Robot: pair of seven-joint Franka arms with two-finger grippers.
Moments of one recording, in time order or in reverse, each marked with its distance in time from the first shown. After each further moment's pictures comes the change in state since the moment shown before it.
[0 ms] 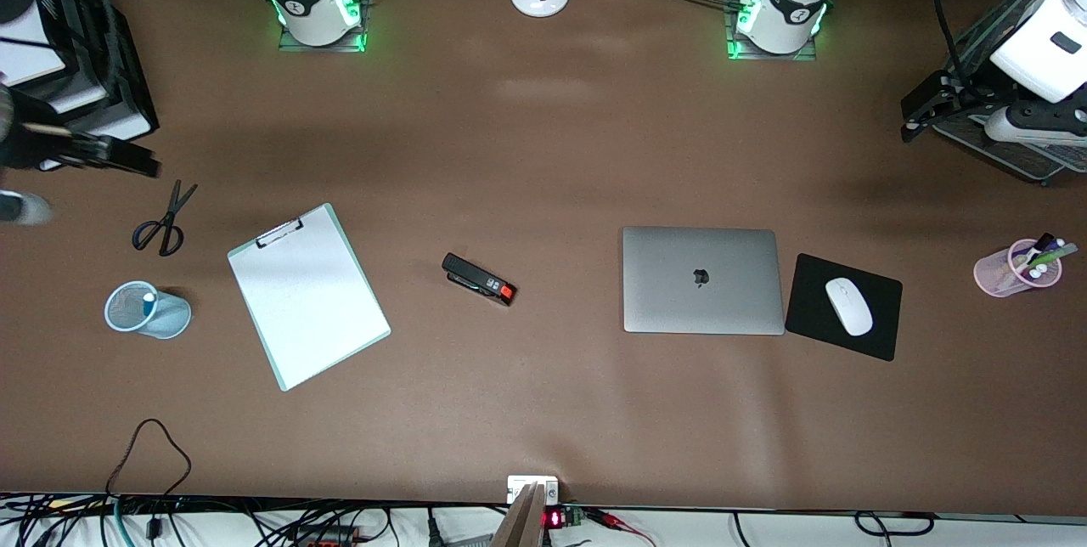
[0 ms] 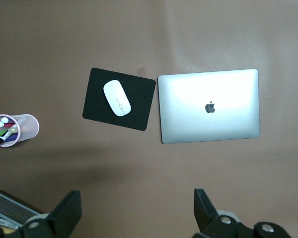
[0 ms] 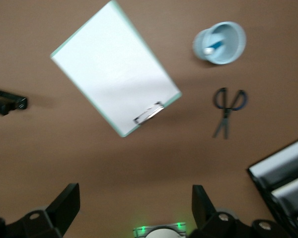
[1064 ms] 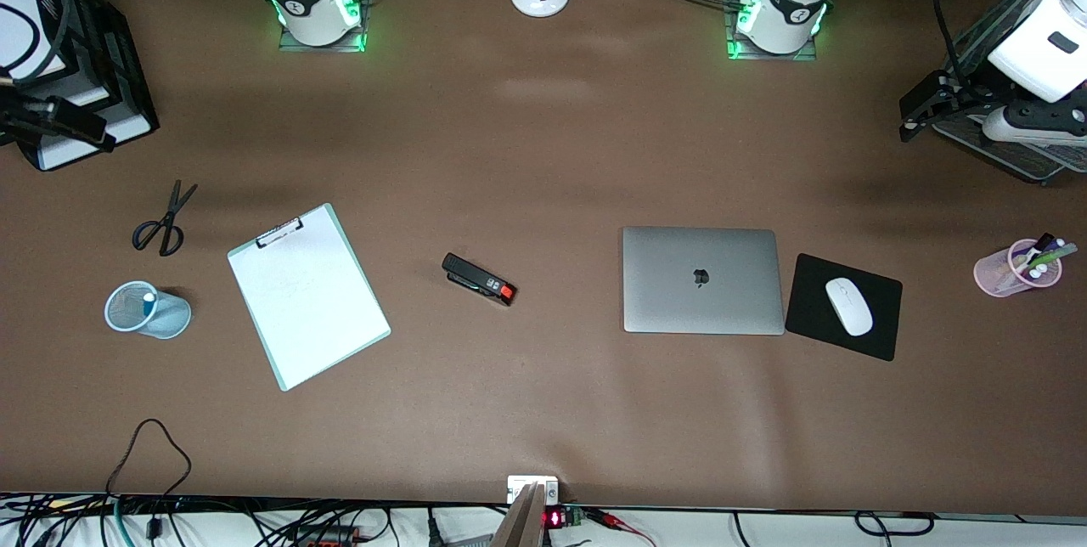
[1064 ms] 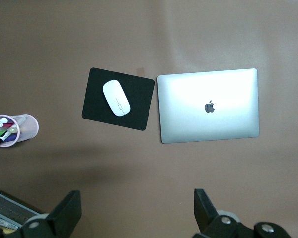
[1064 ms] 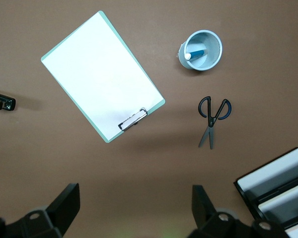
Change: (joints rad) left arm 0.000 0.000 -0.003 0.000 0.000 -0.001 0.000; right arm -0.050 -0.209 -0.003 -0.302 -0.001 0.183 -0.113
